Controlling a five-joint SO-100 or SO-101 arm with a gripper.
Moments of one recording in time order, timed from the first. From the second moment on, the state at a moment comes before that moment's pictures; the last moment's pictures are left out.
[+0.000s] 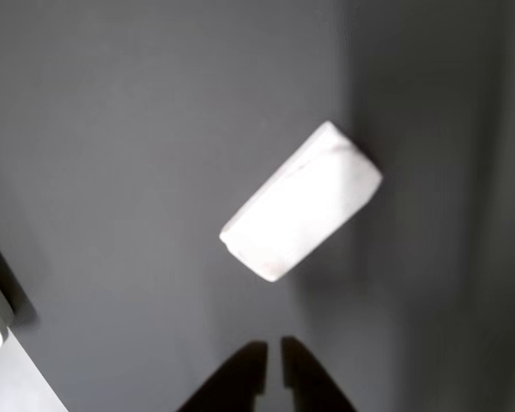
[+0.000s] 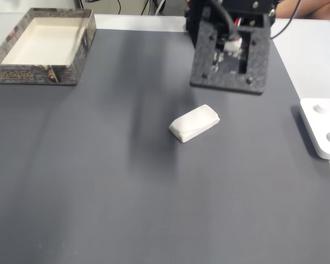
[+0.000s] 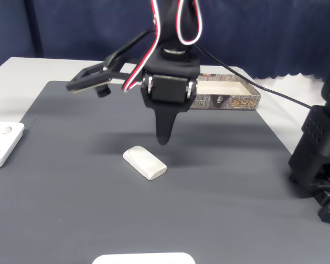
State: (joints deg) arm 16.3 83.6 91.3 86.0 -0.3
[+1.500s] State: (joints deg) arm 17.6 79.7 88.0 82.5 -35.1
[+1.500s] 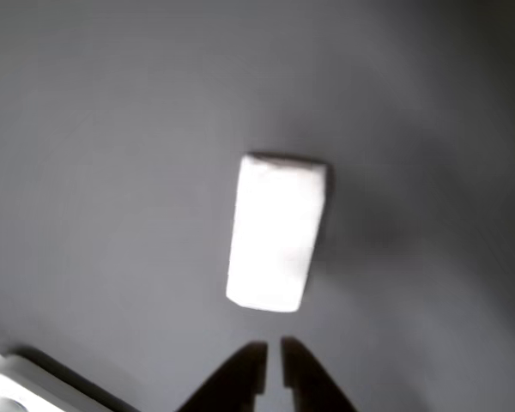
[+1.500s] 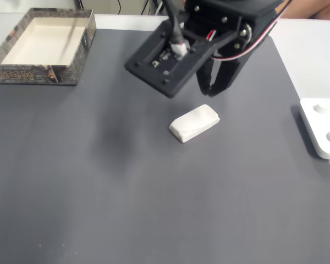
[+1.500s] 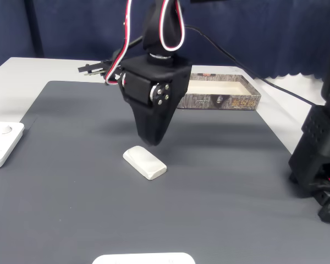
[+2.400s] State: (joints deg) arm 20.2 75.6 87.7 79.4 -37.1
